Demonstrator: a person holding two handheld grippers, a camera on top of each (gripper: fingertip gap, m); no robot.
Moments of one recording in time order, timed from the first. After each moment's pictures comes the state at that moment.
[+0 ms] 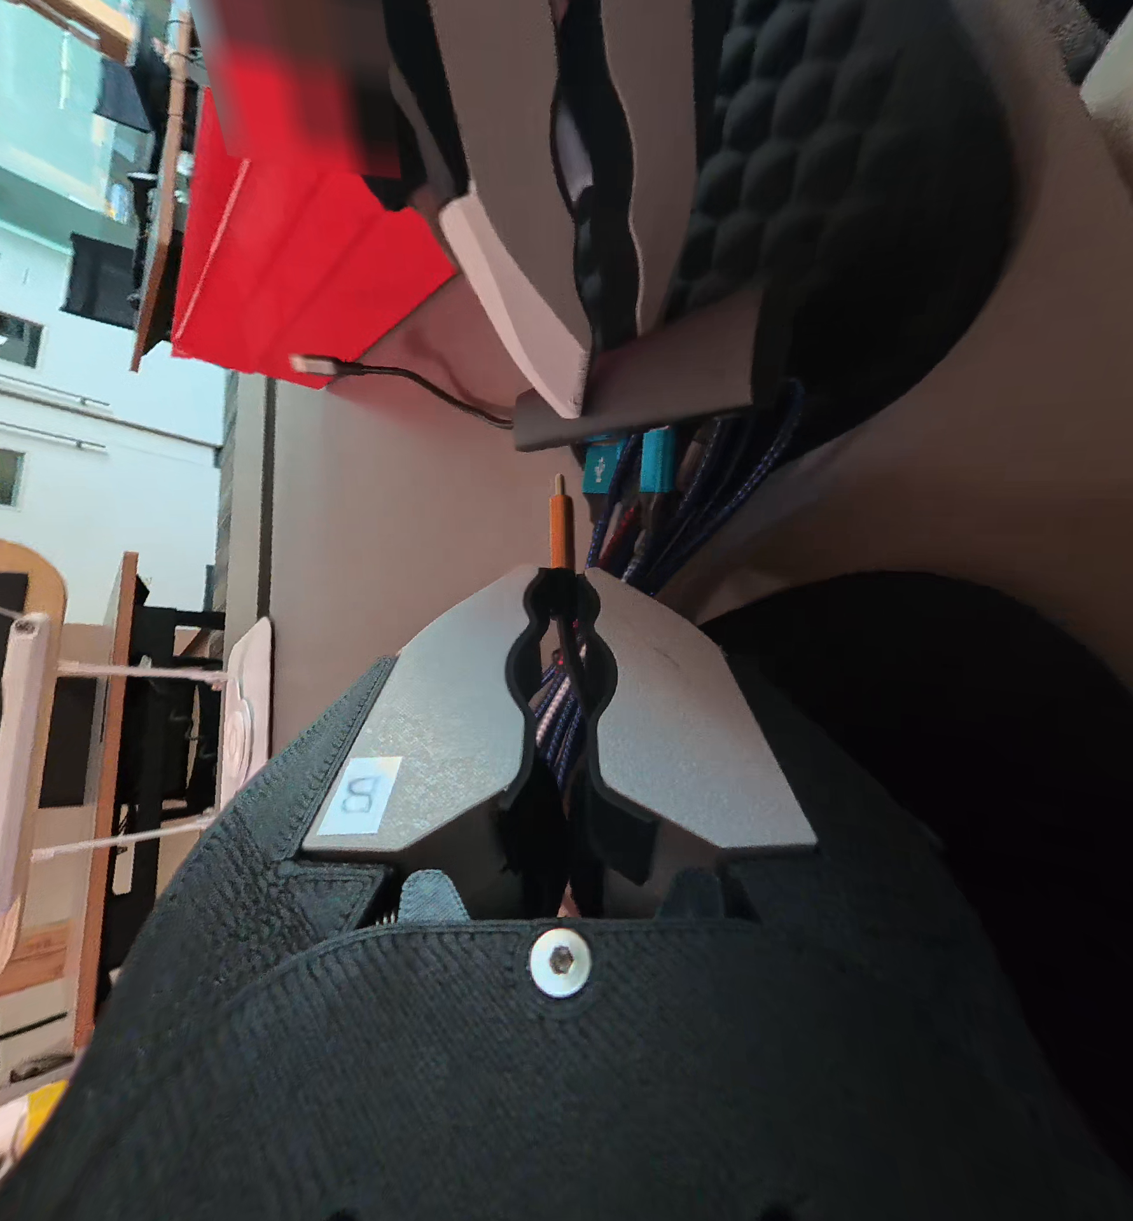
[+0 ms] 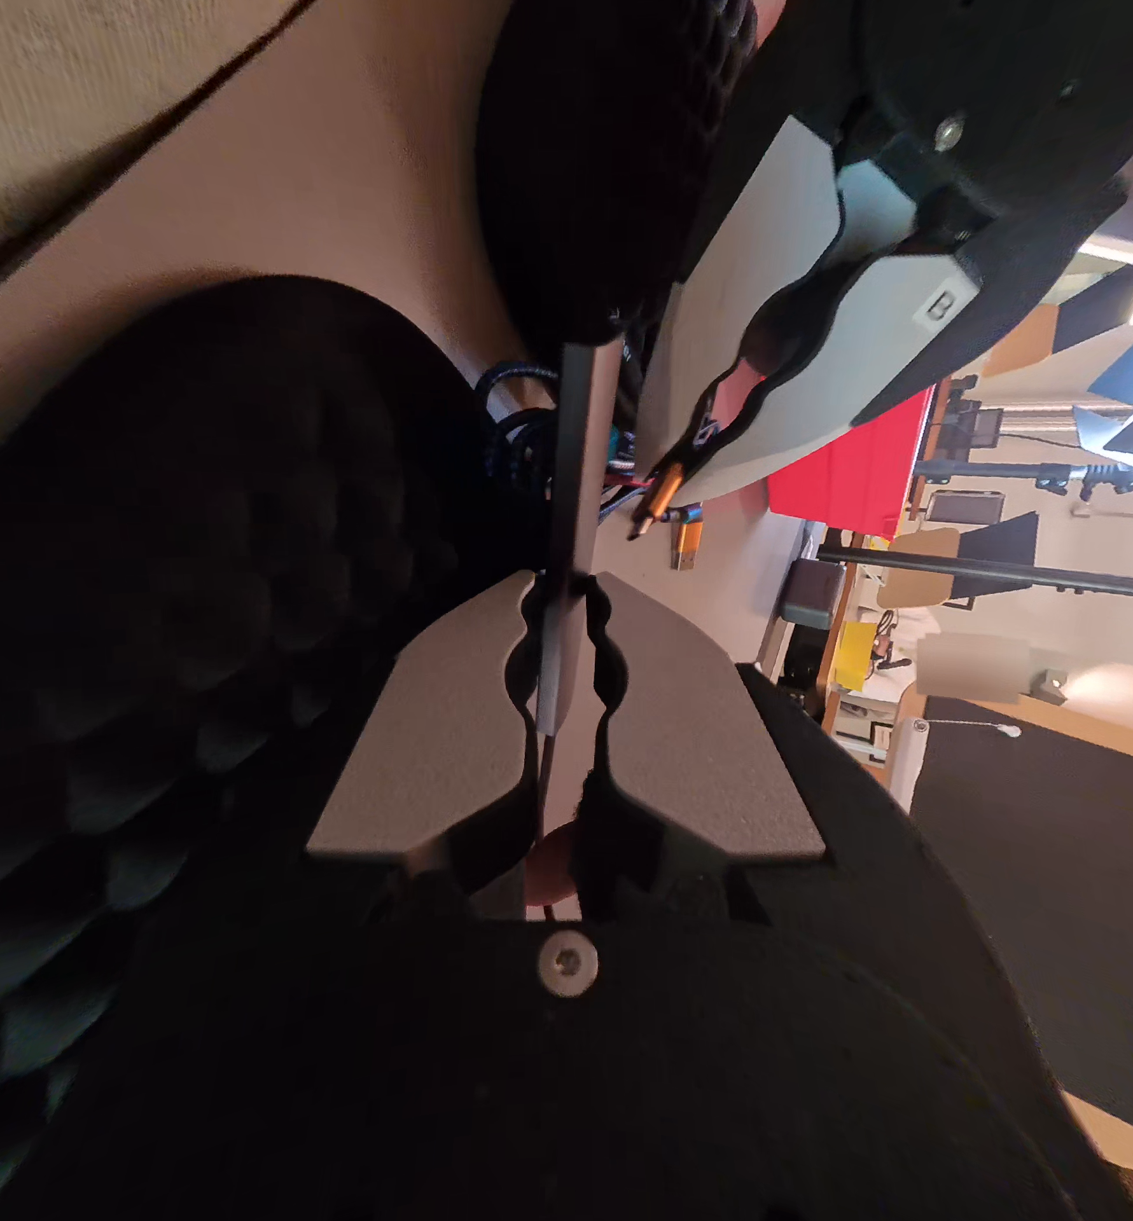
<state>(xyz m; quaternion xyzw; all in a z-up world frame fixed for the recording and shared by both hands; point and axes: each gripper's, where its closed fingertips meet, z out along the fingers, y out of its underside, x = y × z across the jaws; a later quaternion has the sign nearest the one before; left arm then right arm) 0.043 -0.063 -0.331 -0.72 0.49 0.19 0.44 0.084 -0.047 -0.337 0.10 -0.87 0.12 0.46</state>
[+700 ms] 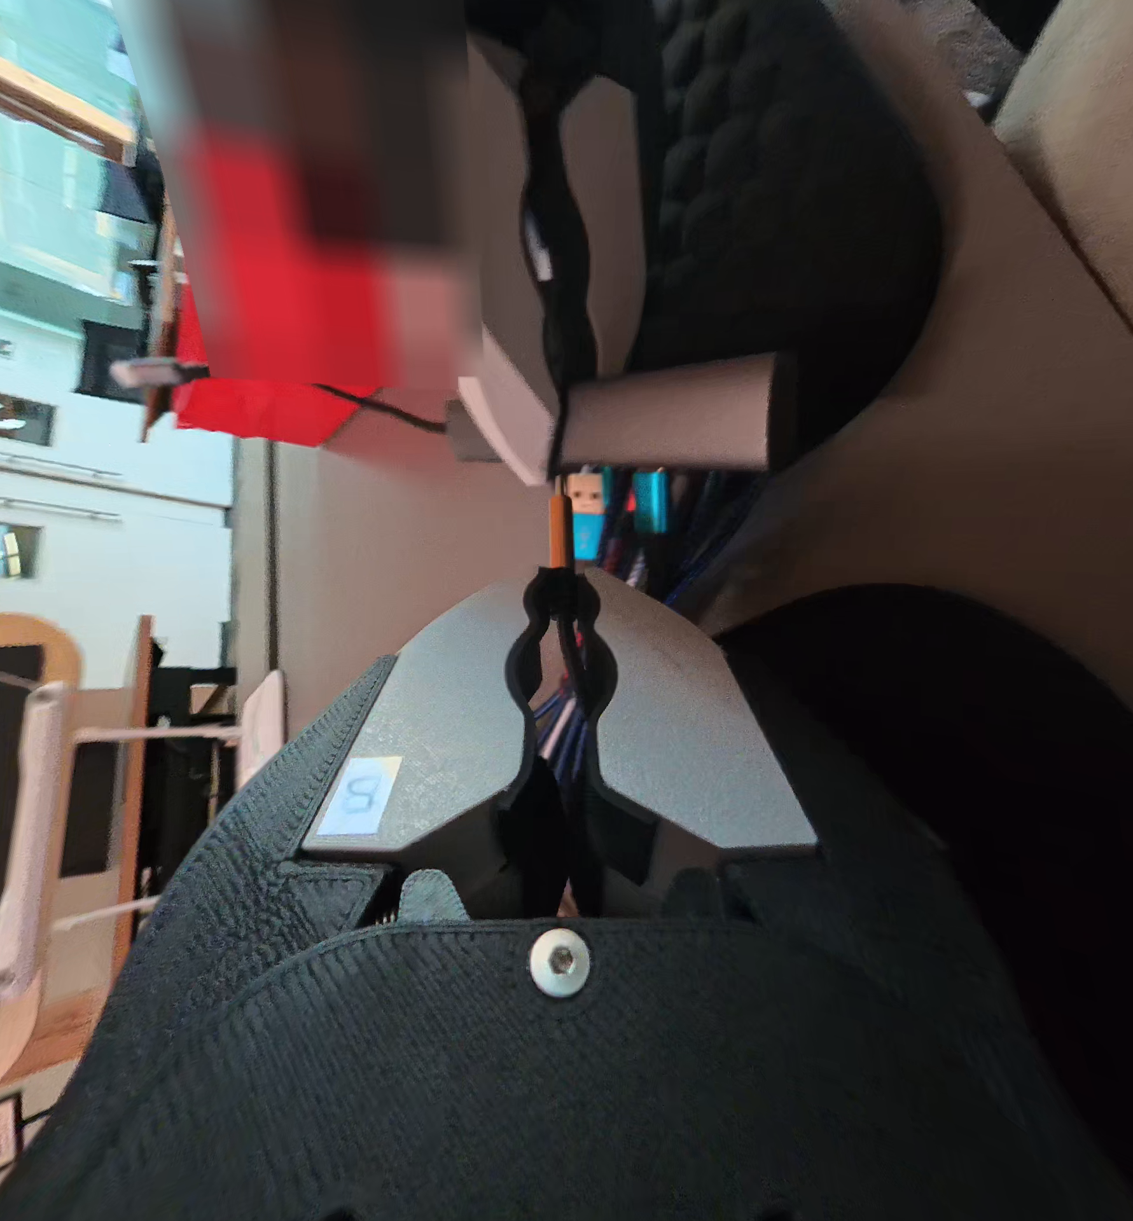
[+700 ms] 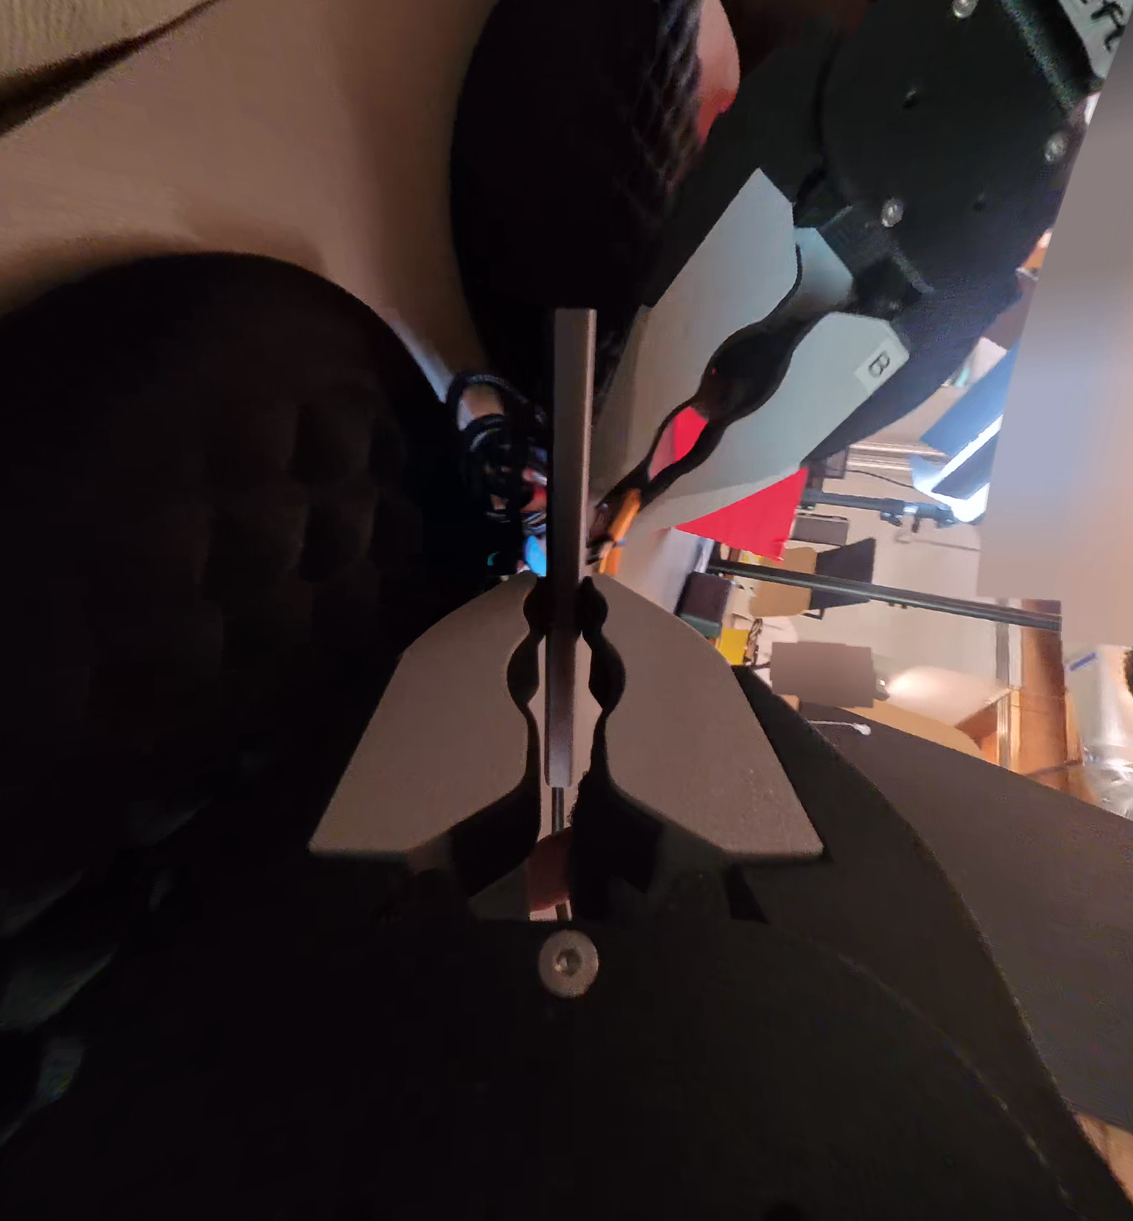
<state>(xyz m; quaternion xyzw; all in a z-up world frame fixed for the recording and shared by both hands) 0.053 -0.062 -0.330 -0.69 0.53 0.19 0.45 0.072 -0.054 -0.329 0.15 -0.82 0.10 0.54</state>
